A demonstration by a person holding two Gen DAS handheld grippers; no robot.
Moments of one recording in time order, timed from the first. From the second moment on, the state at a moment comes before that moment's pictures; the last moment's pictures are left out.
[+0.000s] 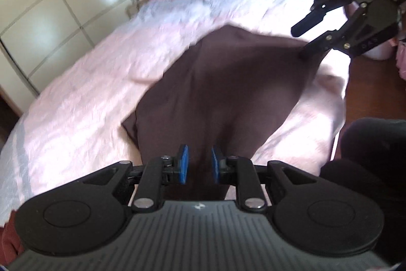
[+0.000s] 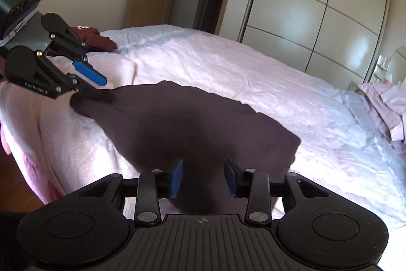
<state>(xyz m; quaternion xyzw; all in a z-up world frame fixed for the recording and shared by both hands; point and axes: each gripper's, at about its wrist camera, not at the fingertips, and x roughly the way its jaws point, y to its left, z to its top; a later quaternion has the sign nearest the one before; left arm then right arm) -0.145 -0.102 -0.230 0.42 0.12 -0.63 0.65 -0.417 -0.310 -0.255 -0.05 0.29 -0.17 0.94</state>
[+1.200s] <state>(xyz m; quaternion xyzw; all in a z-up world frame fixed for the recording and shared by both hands) -0.146 -0.104 -0.256 0.45 0.10 -0.61 0.65 -0.439 -0.294 -0.284 -0.07 0.33 -0.19 0.92</state>
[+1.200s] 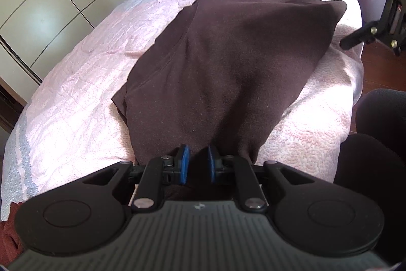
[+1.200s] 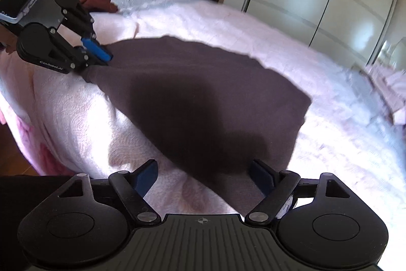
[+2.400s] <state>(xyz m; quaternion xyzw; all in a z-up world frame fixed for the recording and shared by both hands) -0.180 -0.129 -0.273 0.53 -0.01 -0.62 0.58 -0.361 -0.283 -0.333 -0.38 0.37 -0.17 0.83</state>
